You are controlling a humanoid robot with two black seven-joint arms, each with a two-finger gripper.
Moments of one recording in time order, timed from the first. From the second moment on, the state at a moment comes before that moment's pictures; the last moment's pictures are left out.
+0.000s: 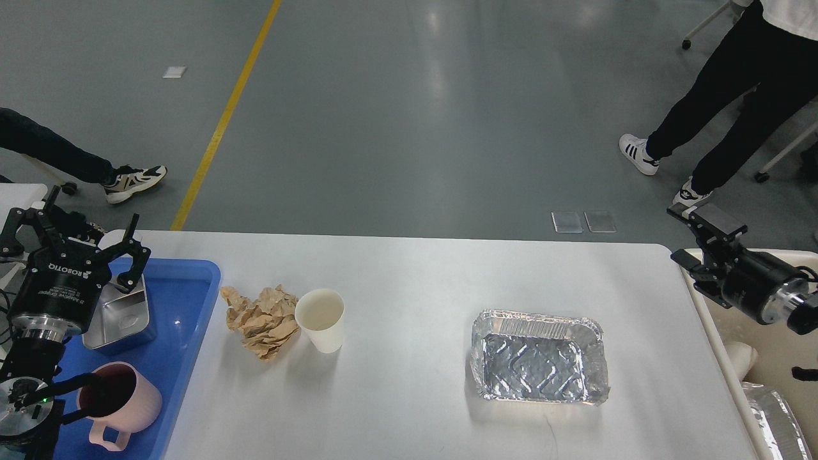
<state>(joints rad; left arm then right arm) -0.01 0.11 -1.76 -1.32 0.26 -0.36 0.05 0.20 -0.95 1.04 1.44 -0.96 0.26 0.11</state>
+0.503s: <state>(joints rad) 0.00 0.11 -1.74 -1.31 0.26 -0.30 0.05 0.18 -1.45 0.89 1.66 -1.30 0.26 0.14</state>
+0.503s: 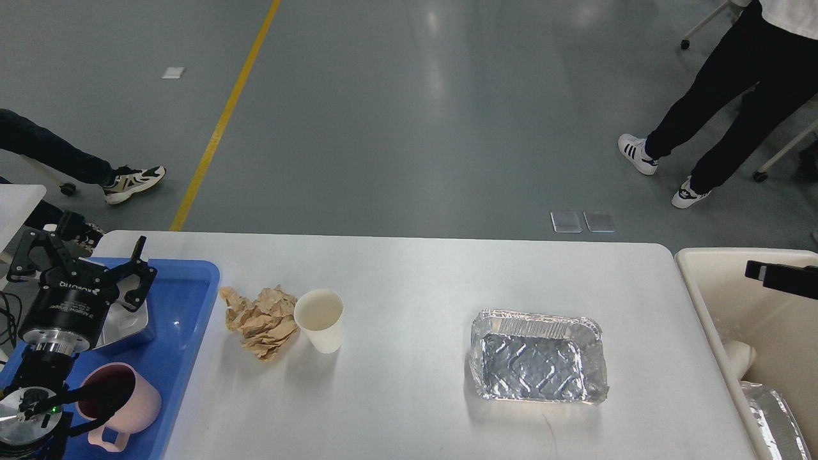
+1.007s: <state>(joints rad) 0.00 0.11 -1.74 -1.30 0.27 -0.30 0.05 0.19 -1.53 0.74 1.72 -1.46 0.25 0.14</state>
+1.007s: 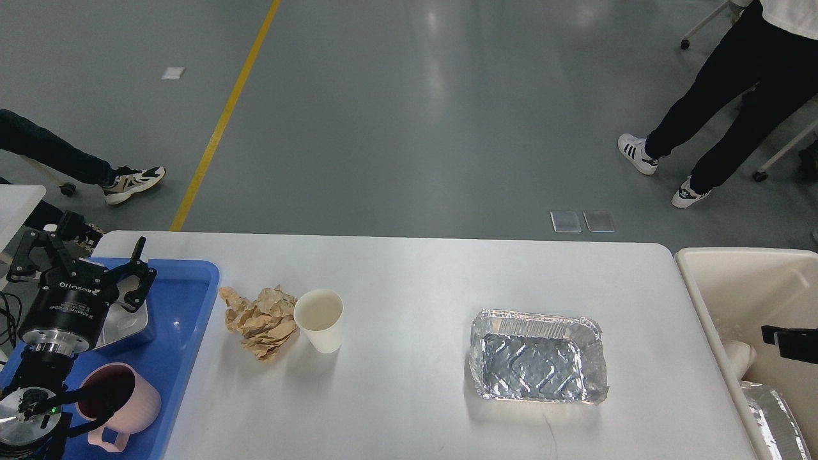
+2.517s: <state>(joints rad) -0.01 0.12 -1.66 -1.29 0.27 -0.29 0.06 0.55 -0.76 0.27 1.24 -1.41 0.29 0.09</state>
